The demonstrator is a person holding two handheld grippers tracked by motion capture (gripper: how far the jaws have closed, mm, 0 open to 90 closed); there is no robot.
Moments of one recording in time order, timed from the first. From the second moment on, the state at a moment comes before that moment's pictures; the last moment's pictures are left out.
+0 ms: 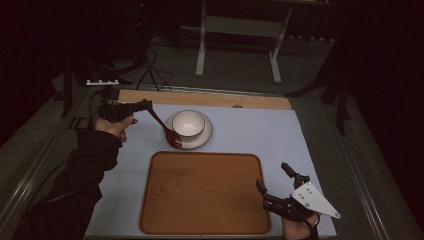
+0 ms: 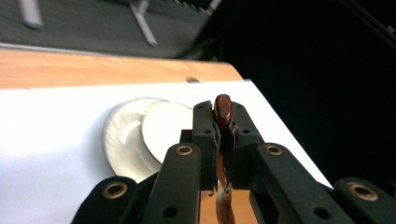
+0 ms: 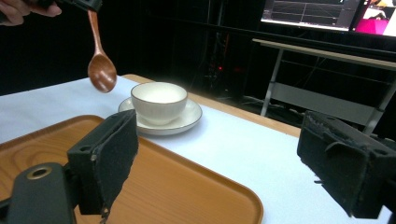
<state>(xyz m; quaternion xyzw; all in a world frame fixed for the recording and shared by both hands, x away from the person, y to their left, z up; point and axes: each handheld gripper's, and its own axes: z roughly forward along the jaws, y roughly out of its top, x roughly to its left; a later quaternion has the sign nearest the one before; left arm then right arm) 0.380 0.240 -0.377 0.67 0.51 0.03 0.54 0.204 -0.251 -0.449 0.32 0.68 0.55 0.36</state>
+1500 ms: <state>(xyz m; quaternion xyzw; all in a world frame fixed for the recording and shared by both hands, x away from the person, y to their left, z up) 0.339 0.180 -0.475 0.80 0.41 -0.20 0.39 0.205 -0.248 -0.450 0.32 0.68 0.55 0.36</state>
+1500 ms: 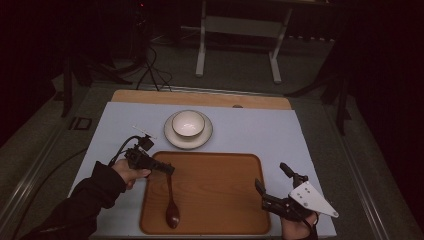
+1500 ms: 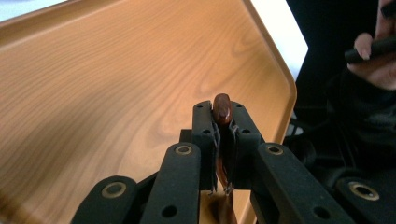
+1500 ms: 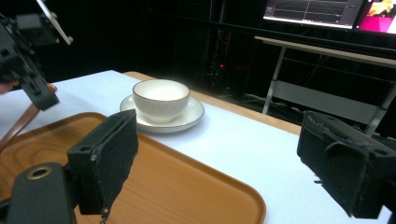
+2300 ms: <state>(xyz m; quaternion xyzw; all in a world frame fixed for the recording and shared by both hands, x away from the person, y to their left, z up) 0.336 0.139 -0.523 0.81 0.43 -0.10 0.38 0.206 -0.249 -0.450 0.32 0.69 0.55 0.35</state>
